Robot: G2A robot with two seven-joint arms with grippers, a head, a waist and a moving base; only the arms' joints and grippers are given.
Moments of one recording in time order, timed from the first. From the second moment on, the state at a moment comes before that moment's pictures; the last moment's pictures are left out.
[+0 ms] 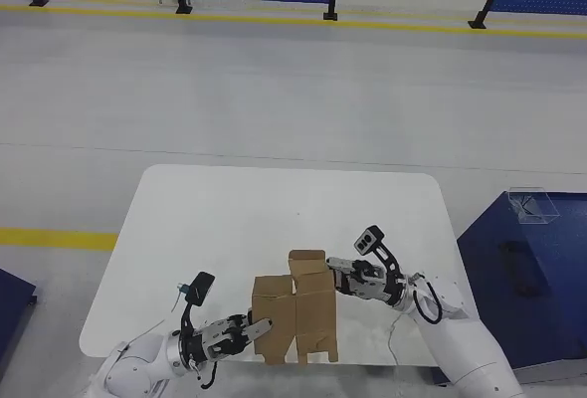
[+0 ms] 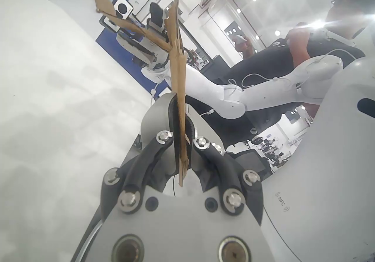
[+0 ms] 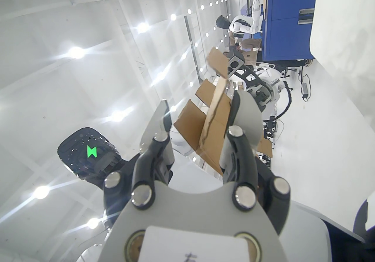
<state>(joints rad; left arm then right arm) 1.43 -1.16 -1.26 -1.57 -0.08 -0.97 -0.79 -1.11 -1.12 1.15 -1.27 0.88 -0.13 1.23</state>
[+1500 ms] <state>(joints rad) 1.43 -1.19 -1.07 -1.69 0.57 -0.98 -0.36 -1.24 -1.12 1.19 -1.41 0.76 -0.26 1.12</state>
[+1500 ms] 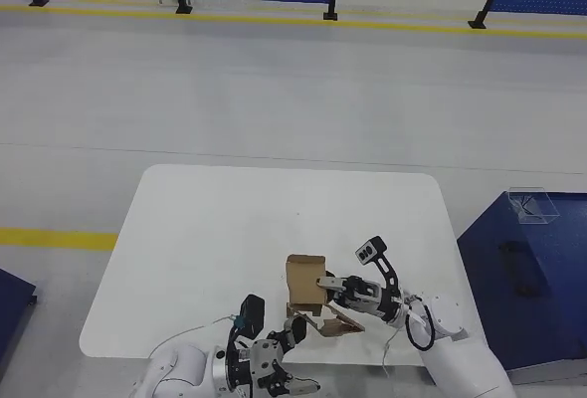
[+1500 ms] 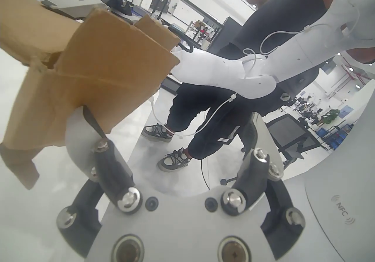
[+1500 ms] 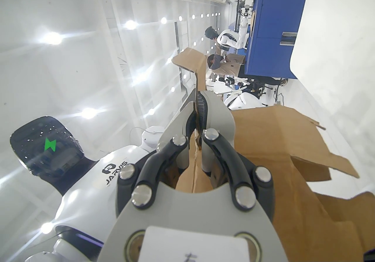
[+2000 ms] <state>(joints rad) 1.46 -1.17 -1.14 -1.66 0.60 -0.96 -0.28 -1.20 -1.11 1.31 -1.35 0.87 -0.22 1.14</state>
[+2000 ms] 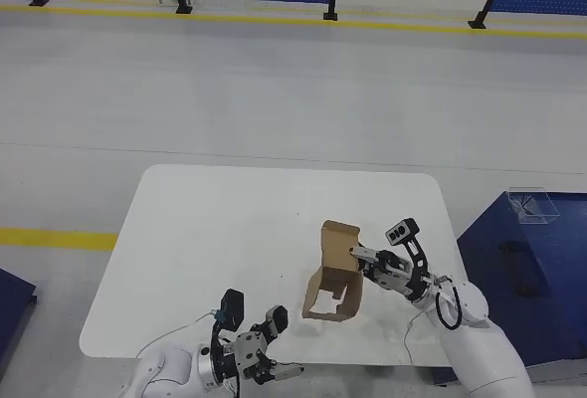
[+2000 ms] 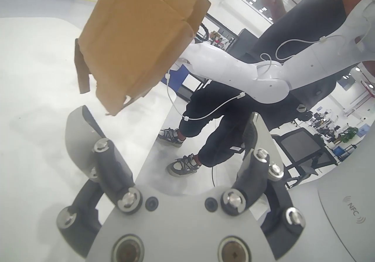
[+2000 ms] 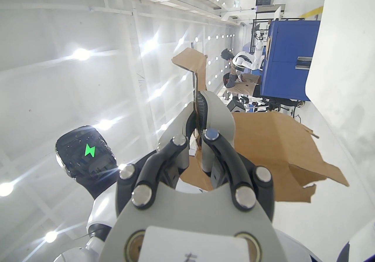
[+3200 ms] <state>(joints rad) 1.71 -1.22 -1.13 -1.89 1.95 0.26 0.41 -1.17 -1.16 1.22 -1.27 1.46 0.48 0.88</state>
